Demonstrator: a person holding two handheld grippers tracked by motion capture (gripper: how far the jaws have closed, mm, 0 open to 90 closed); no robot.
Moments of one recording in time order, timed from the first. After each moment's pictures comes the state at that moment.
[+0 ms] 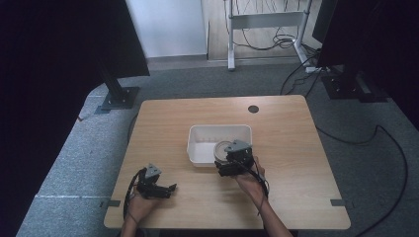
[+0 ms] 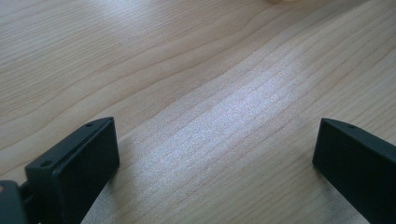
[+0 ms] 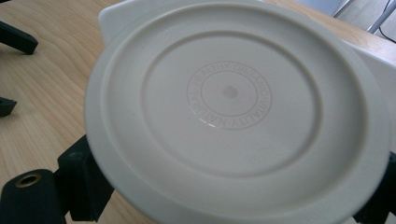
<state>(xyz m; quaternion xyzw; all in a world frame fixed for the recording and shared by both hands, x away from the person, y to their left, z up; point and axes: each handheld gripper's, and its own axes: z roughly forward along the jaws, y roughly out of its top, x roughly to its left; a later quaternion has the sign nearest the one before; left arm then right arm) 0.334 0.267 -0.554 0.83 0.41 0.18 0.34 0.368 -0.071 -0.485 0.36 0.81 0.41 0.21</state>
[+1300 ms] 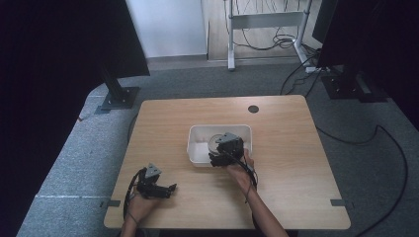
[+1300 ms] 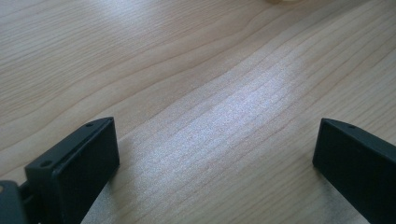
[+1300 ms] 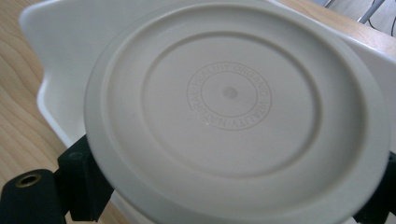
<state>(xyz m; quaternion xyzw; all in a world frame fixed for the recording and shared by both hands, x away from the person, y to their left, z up) 0.335 0.267 -0.554 0.83 0.41 0.18 0.34 0.411 -0.043 -0.505 0.38 0.81 0.38 0.23</state>
